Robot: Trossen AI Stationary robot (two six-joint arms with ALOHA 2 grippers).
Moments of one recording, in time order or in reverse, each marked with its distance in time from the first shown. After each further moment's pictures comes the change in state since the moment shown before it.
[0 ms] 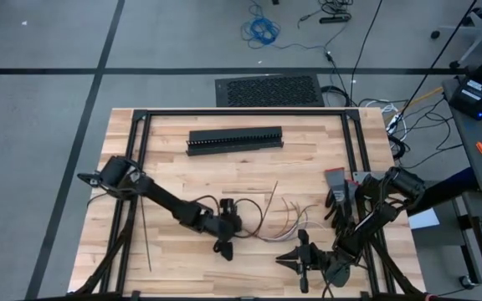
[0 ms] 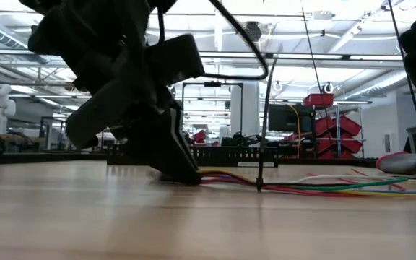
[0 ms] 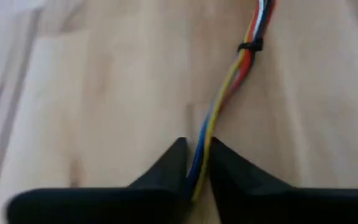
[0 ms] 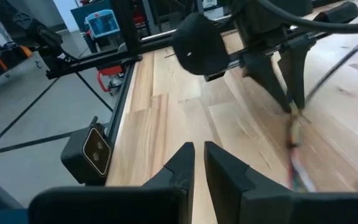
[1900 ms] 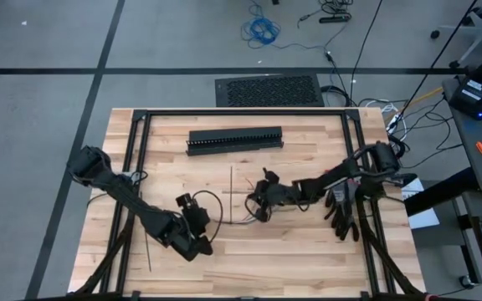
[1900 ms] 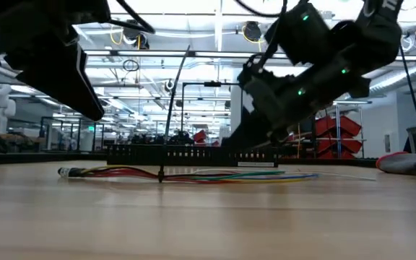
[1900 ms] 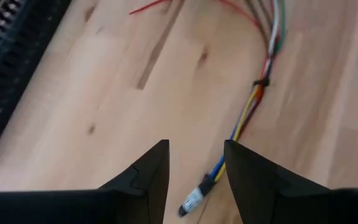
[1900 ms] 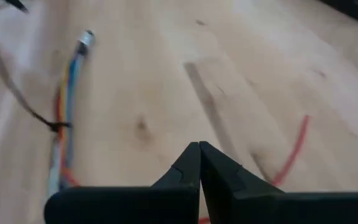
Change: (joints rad) left arm -0.265 -0.326 -0.007 -0.690 -0.381 -0.663; right arm -0.788 -0.005 0.016 -0.209 -0.628 -0.248
